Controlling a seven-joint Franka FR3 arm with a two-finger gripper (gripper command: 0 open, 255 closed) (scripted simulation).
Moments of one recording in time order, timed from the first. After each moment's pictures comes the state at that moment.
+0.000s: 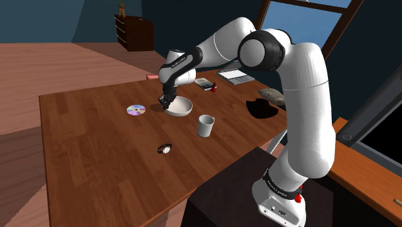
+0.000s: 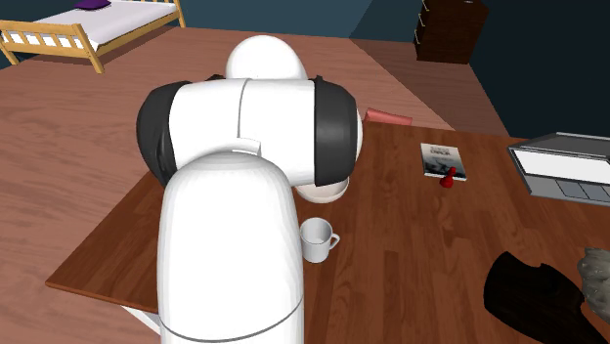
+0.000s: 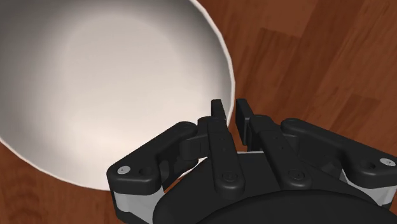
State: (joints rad) arm -0.01 0.61 -0.05 -1.76 0.16 2.46 -0.20
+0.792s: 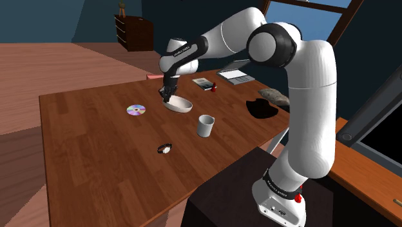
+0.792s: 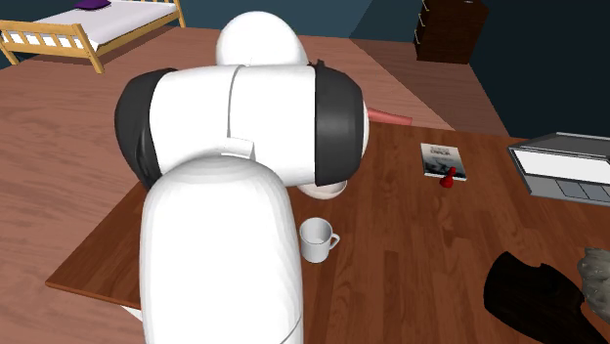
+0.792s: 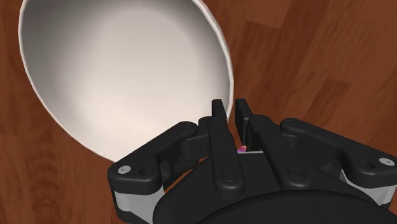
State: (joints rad) arm 0.00 0.52 -0.06 -1.75 0.14 2.37 -0.19
